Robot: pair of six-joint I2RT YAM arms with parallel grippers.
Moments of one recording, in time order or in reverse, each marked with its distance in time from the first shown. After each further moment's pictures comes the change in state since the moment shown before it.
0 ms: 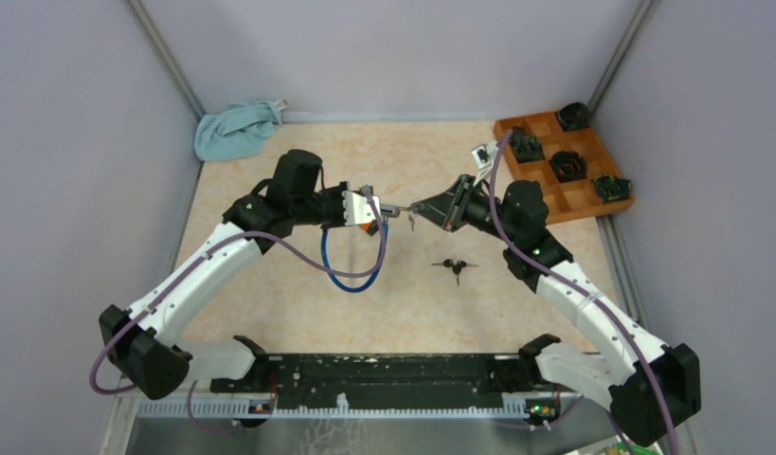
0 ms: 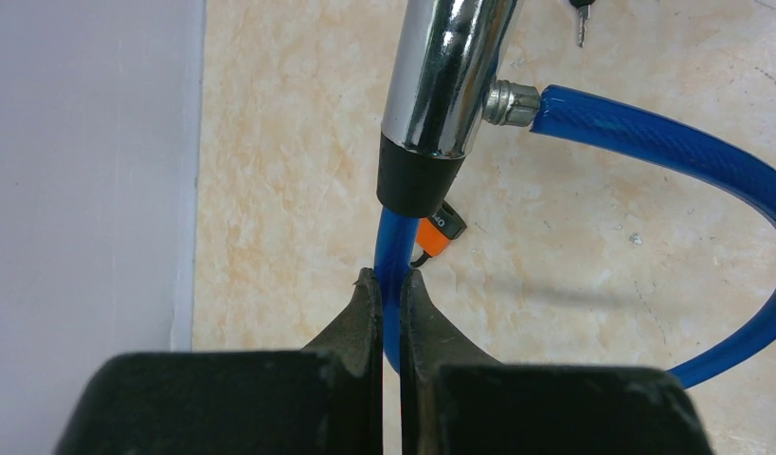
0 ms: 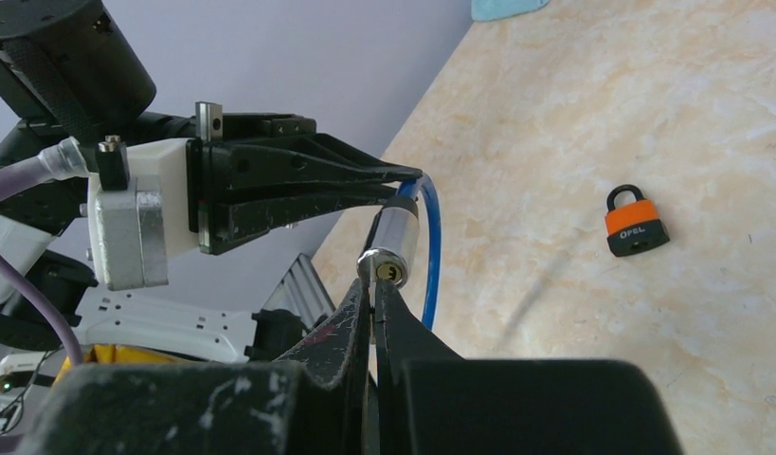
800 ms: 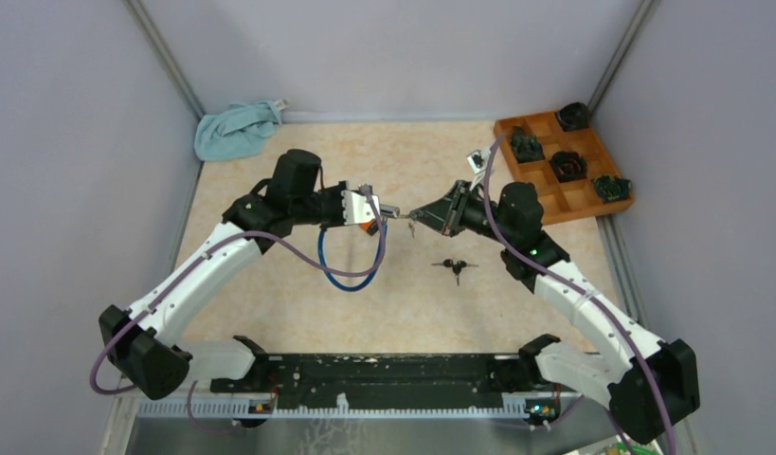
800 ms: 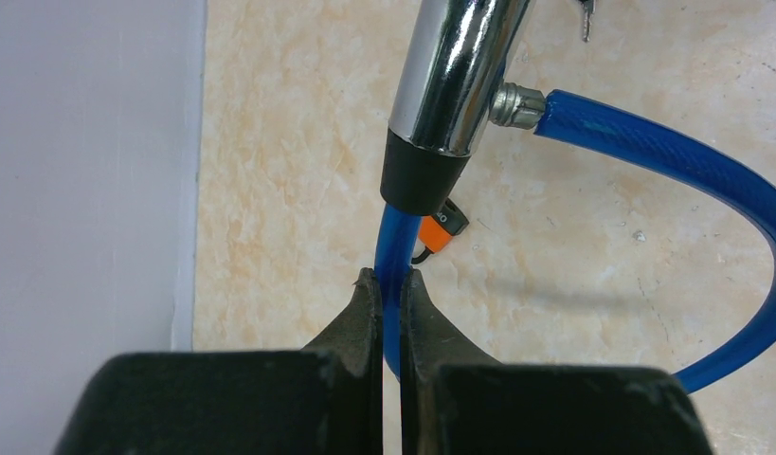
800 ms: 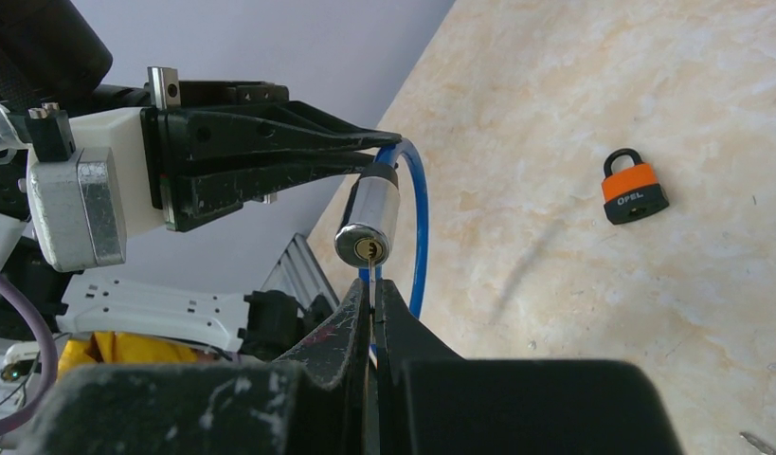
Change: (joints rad) left arm 0.004 -0.001 -0.001 0.000 -0.005 0.000; right arm 0.000 0.017 -0.027 -0.020 -0.021 -0.004
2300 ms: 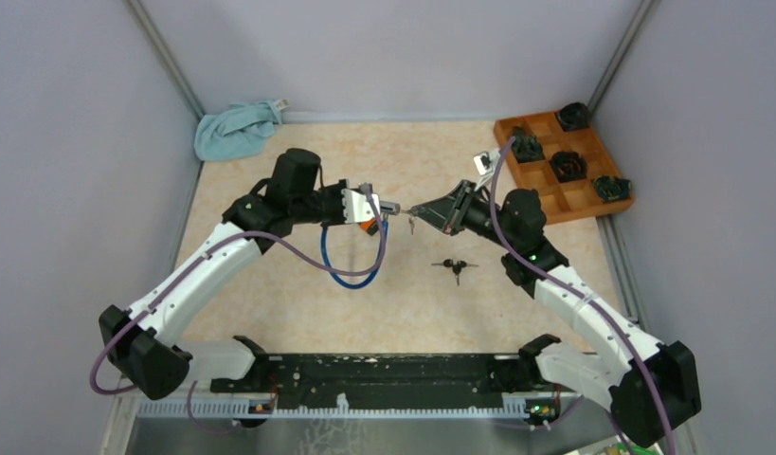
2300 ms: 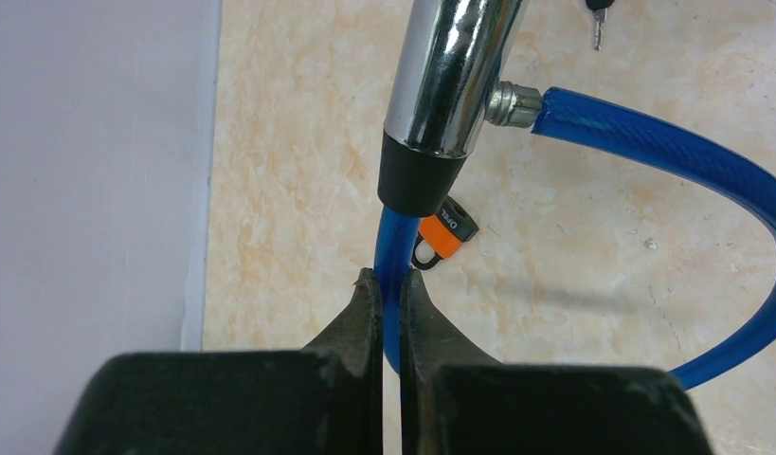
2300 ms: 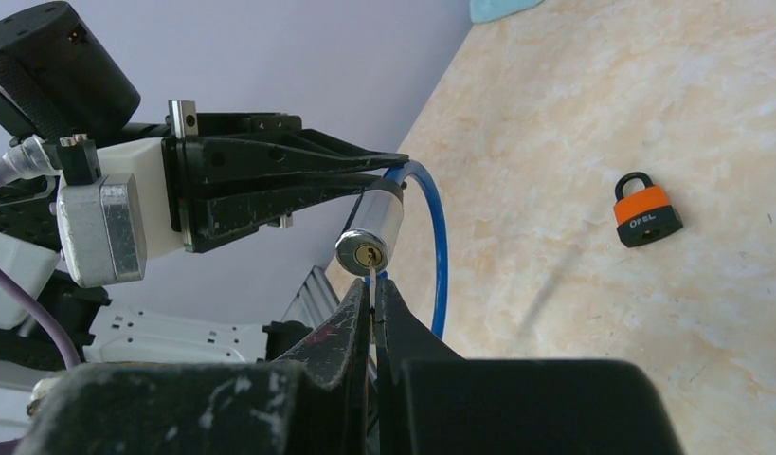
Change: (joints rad) left arm 0.000 0.000 0.000 0.023 0.000 0.000; right arm 0.000 -0.020 -0.057 0.115 0.050 0.089
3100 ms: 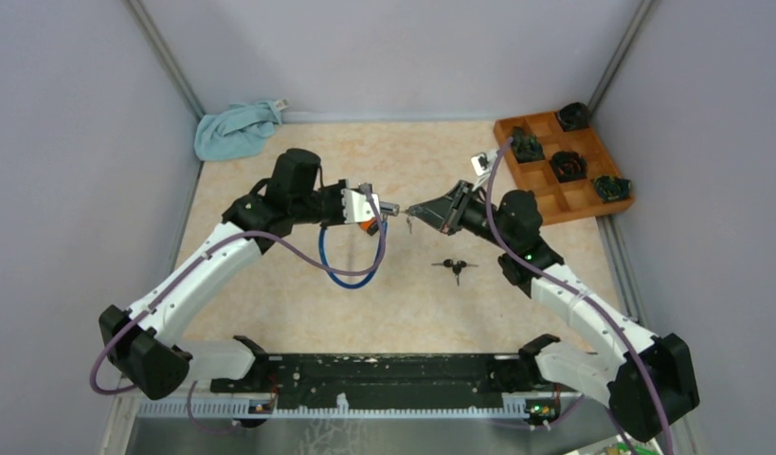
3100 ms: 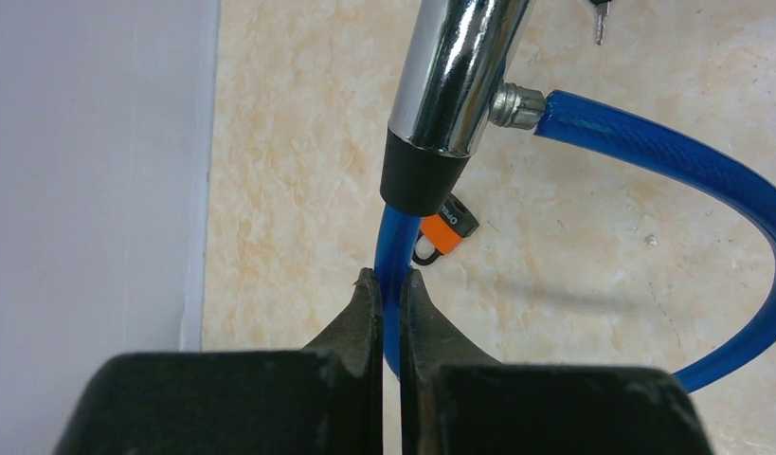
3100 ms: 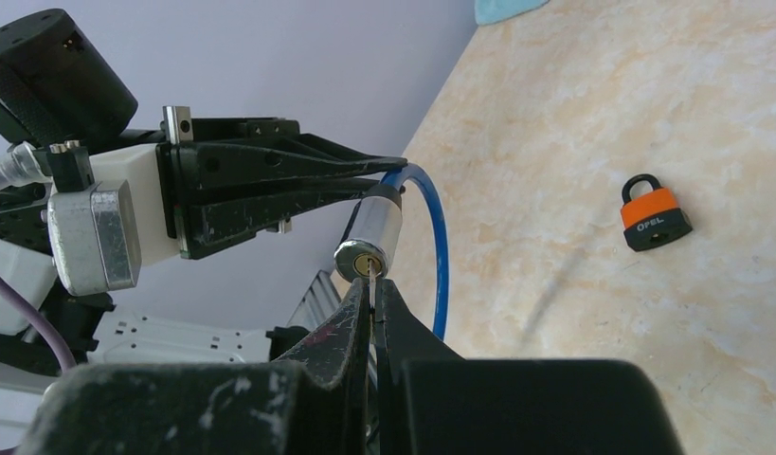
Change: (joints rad) left arm 0.000 0.000 0.000 -0.002 -0.002 -0.001; right arm 0.003 0.025 -0.021 0.062 0.000 0.027
